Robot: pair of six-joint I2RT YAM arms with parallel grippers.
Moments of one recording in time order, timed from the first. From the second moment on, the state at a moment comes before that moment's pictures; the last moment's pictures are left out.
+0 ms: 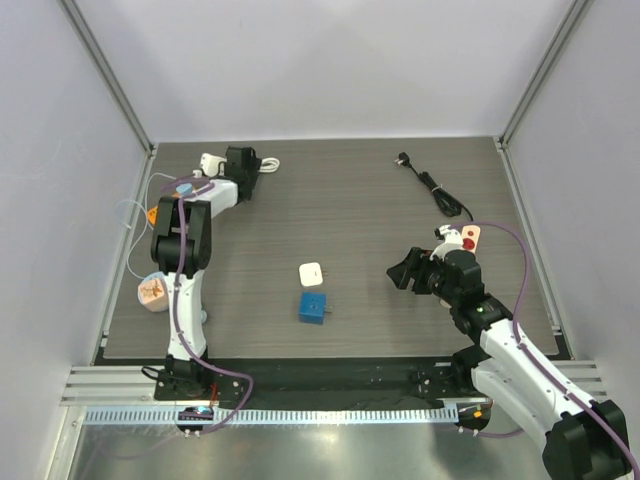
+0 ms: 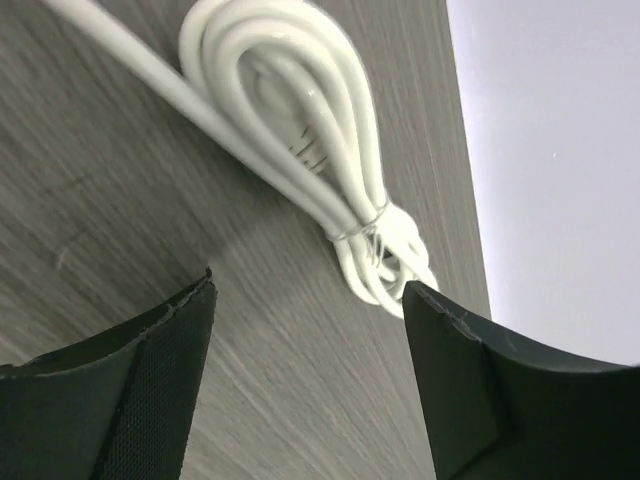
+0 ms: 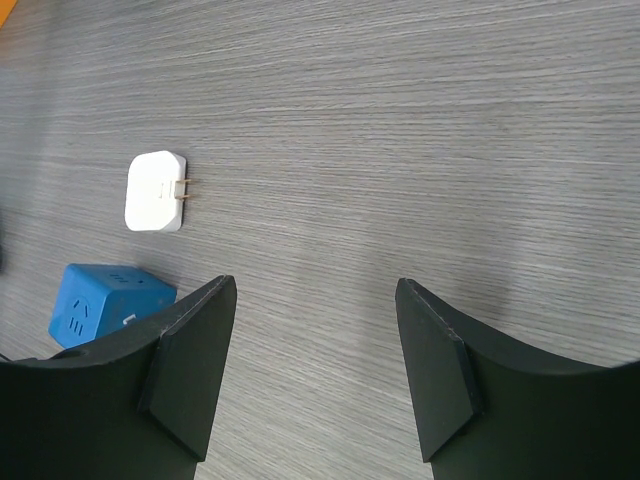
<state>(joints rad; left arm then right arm) -0.17 2.22 1.55 0.00 -0.34 -1.32 0.33 0.73 0.33 -0.08 -0.15 0.49</state>
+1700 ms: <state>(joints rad) -0.65 2.06 1.33 -0.03 -0.21 -1.33 0.33 0.73 0.33 -0.08 -0.12 0.49</state>
